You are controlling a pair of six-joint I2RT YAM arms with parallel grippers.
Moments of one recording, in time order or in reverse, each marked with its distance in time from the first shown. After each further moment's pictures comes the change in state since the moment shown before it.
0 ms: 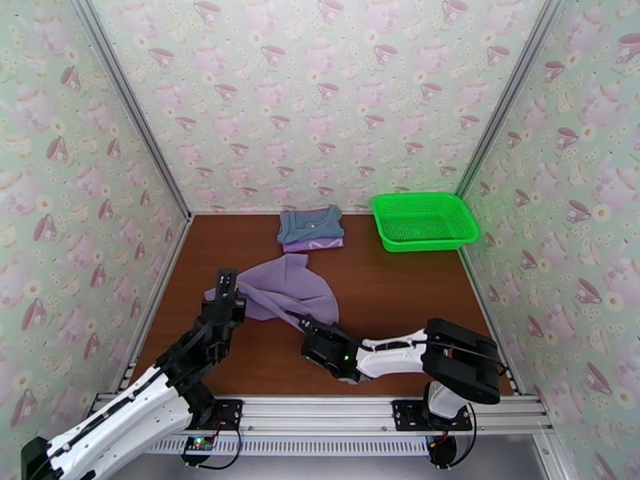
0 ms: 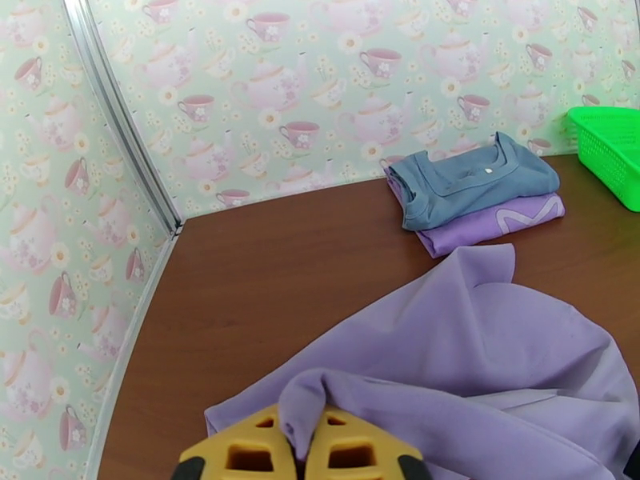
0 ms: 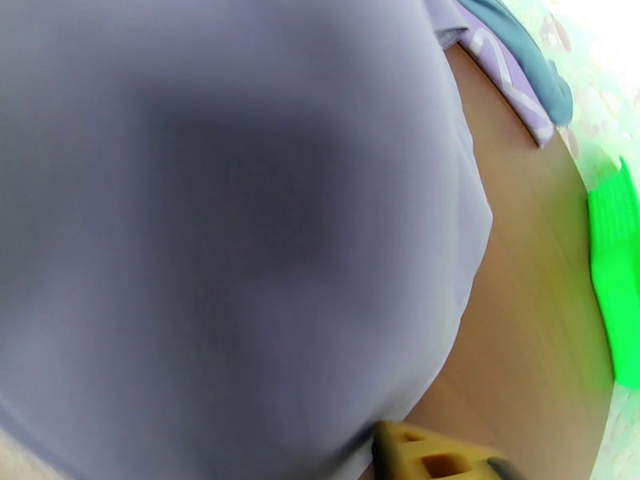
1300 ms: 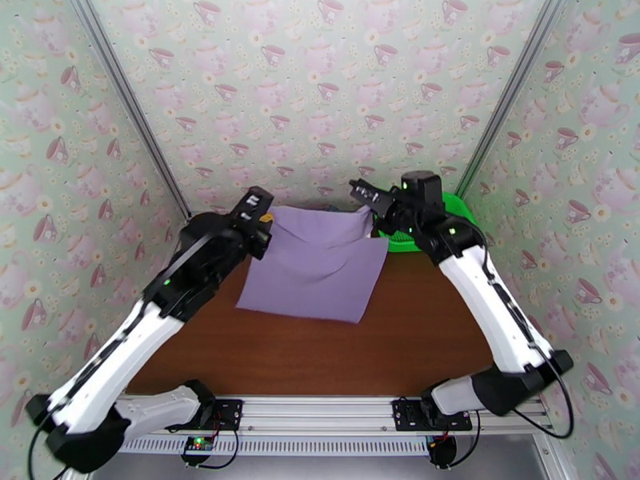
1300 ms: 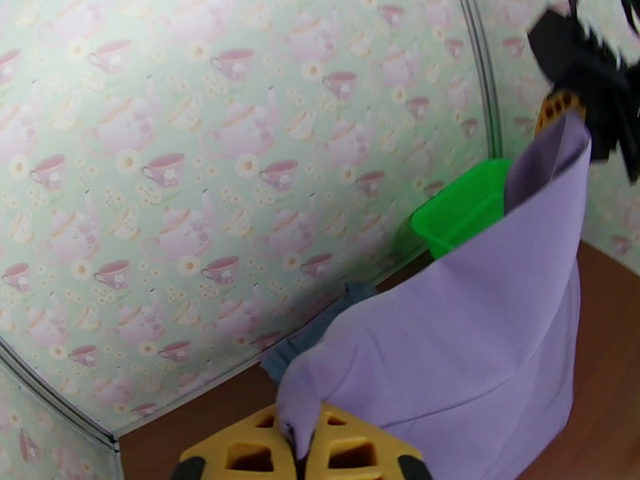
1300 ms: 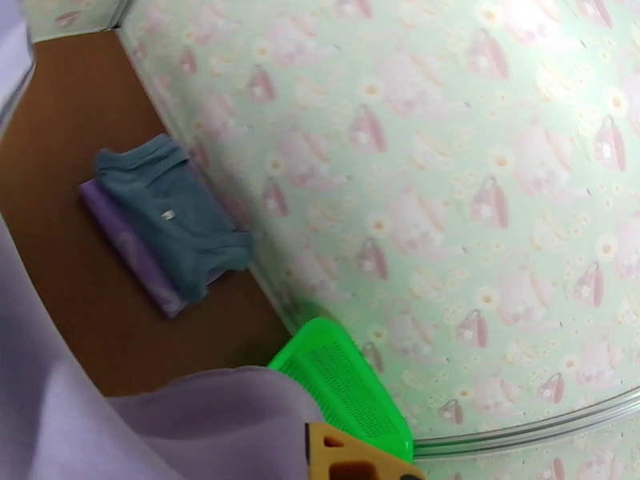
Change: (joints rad) left arm 0.153 0.591 0.922 -0.180 0.610 0.334; right arm -0.841 -0.112 1.205 -0.720 -0.606 -0.973
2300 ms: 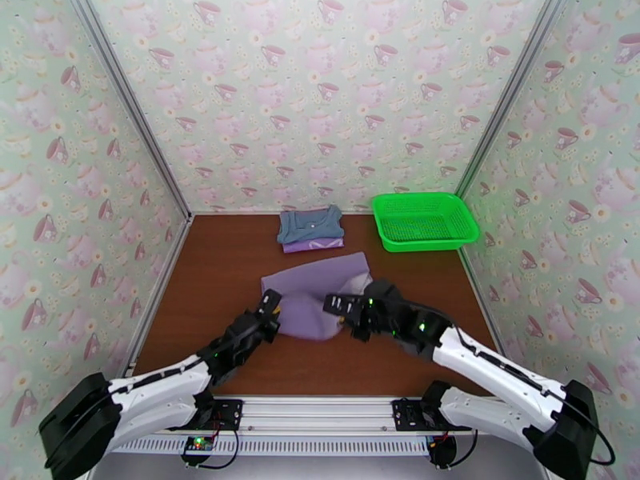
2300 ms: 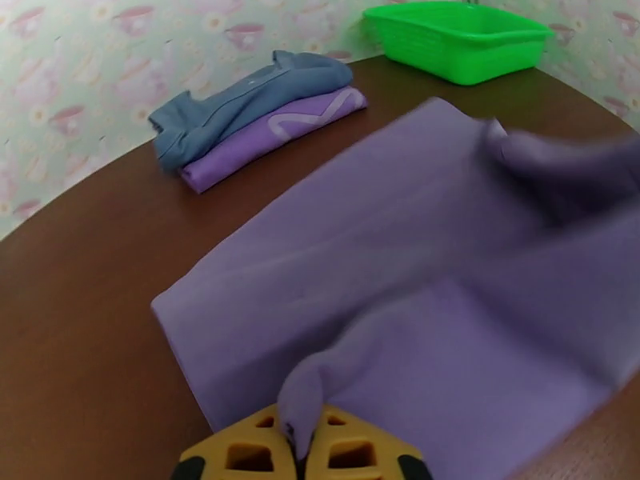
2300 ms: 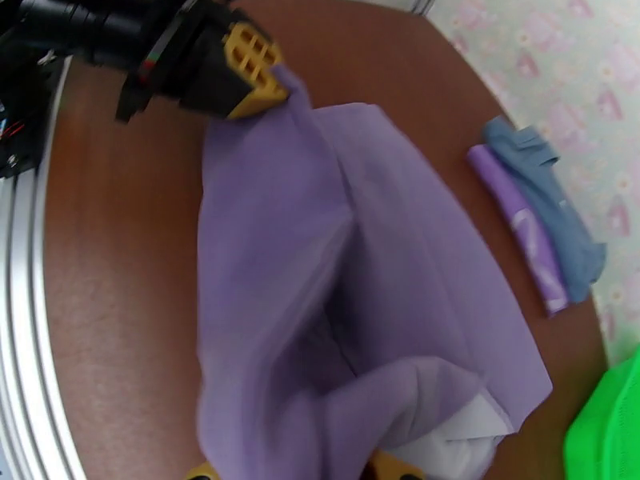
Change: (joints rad) left arm -0.291 -0.336 -1.234 0.734 -0.272 -0.367; right arm 0.509 -0.575 -1.183 0.301 -0.167 0.416
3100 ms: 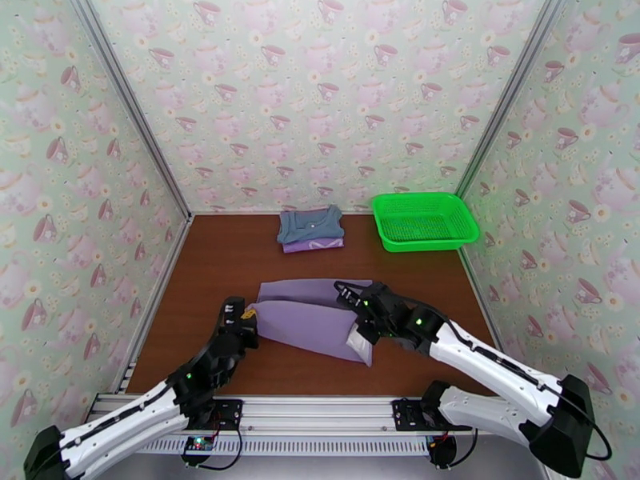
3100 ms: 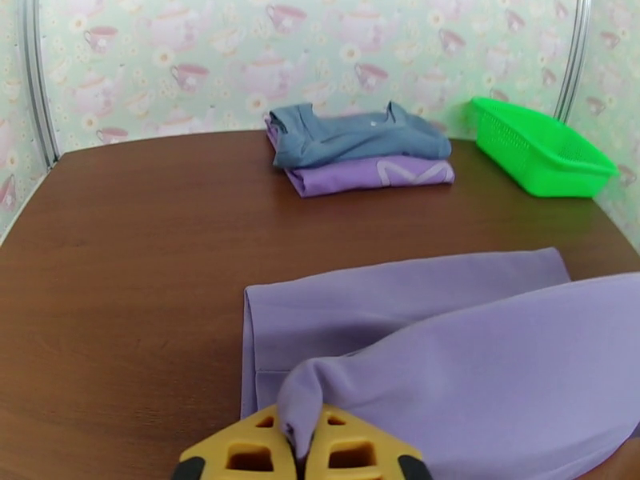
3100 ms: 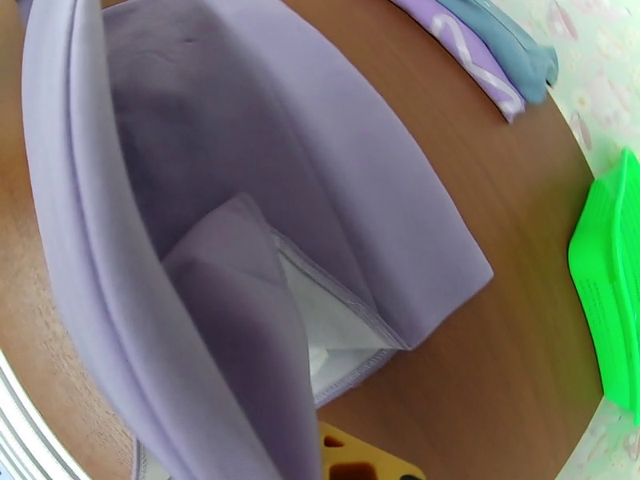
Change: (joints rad) left arm -0.002 -0.291 0.026 -0.352 -0.191 -0.266; right arm -0.110 0.108 0.148 -0.298 0.249 0.172
